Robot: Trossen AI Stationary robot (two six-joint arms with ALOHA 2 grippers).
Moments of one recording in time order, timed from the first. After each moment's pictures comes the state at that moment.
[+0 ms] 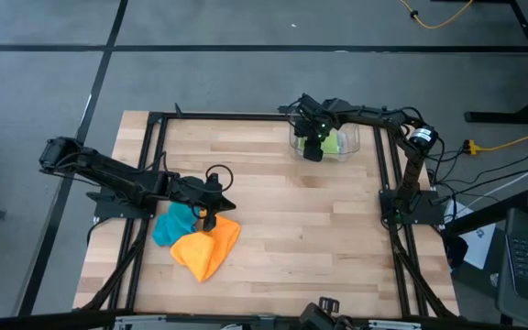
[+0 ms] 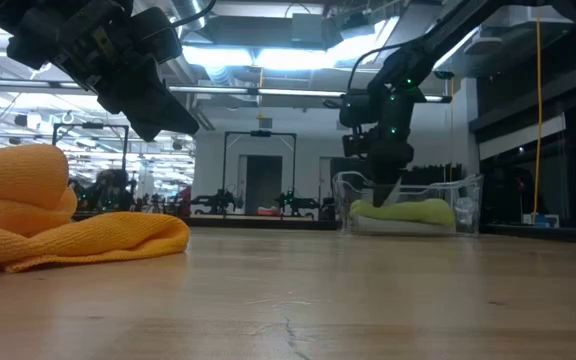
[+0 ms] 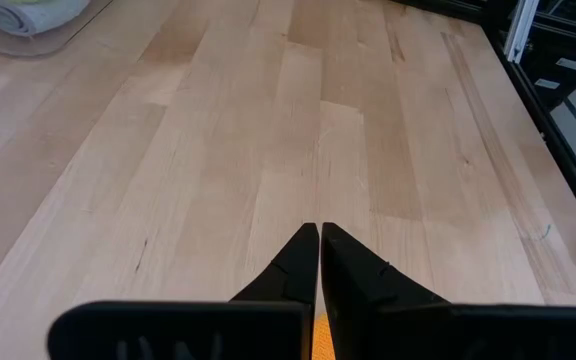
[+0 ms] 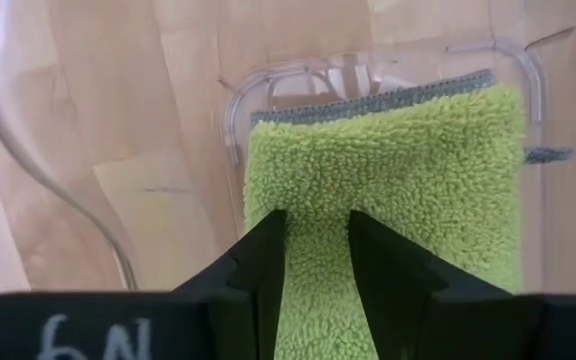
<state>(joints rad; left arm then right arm) -0.14 1.14 0.44 0.17 -0.09 -0.30 -0.65 1.87 1.32 -0.79 -0.11 -0.45</state>
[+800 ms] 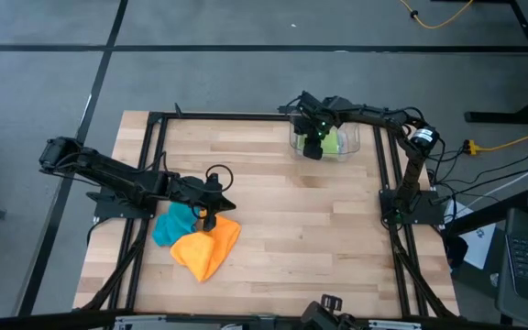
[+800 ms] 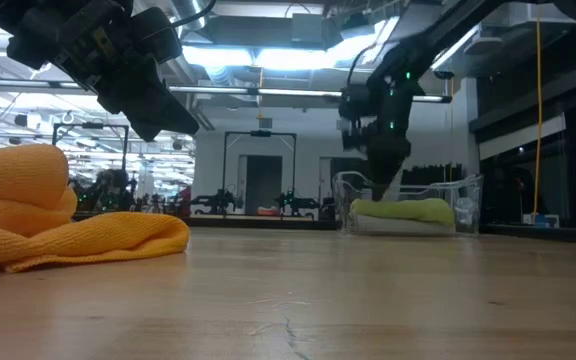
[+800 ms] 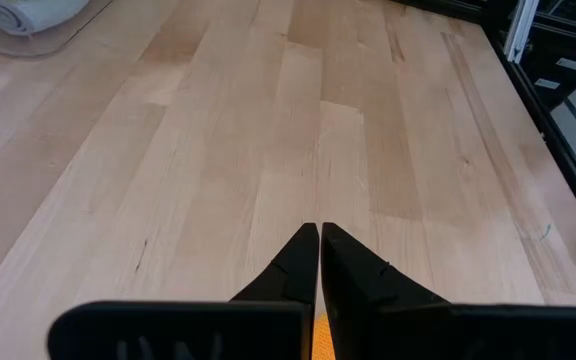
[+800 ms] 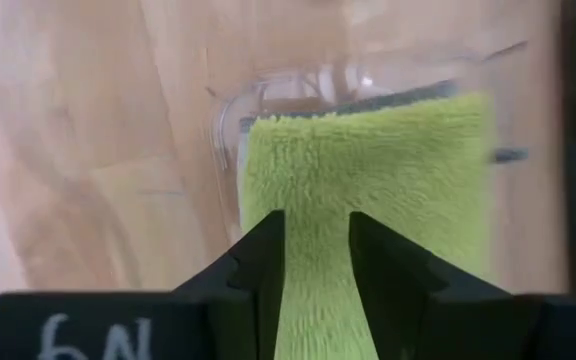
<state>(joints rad) -0.14 1.14 0.44 0.17 -0.10 -0.30 -0.65 1.85 1.36 -0.83 -0.09 -0.44</state>
